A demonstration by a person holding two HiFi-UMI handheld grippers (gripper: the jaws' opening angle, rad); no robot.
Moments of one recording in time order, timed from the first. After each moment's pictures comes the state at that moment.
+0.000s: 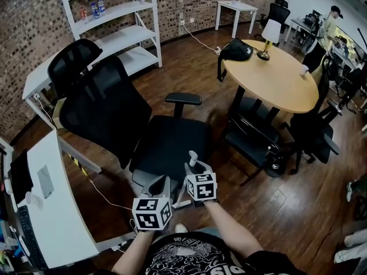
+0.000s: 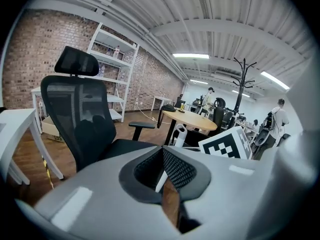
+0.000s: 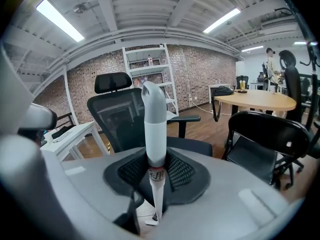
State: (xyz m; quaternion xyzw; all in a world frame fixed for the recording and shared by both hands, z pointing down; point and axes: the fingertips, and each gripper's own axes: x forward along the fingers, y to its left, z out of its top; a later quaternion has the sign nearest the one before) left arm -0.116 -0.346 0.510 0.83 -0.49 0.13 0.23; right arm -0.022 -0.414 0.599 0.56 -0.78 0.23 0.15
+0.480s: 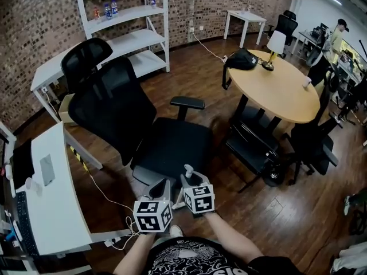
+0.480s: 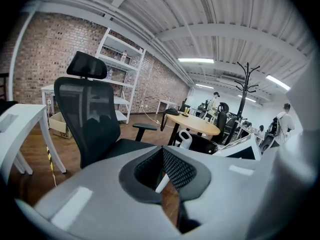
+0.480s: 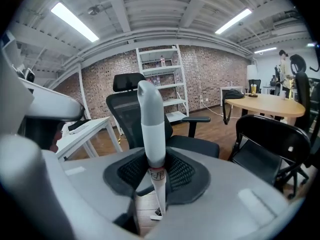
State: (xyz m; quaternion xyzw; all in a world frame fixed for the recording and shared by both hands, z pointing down) left arm -0.113 -0.307 0.500 0.81 -0.53 0.11 0.24; right arm -0.042 -0.352 0.582 0.51 -0.82 0.21 0.16
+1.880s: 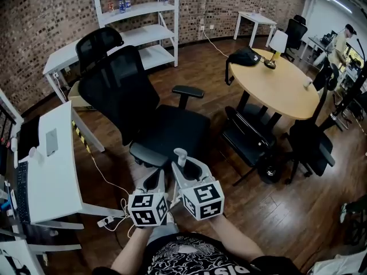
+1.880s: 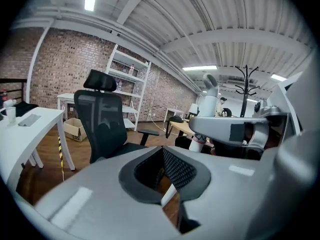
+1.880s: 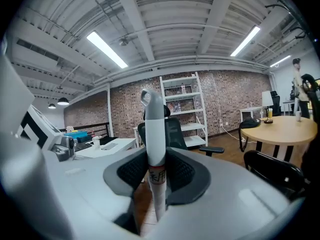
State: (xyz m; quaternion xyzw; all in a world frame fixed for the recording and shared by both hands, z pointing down) left arm -0.090 -0.212 0.467 0.78 -0.59 0.07 0.21; right arm -0.033 -0.227 0.419 0.43 -0.89 0.10 0.07
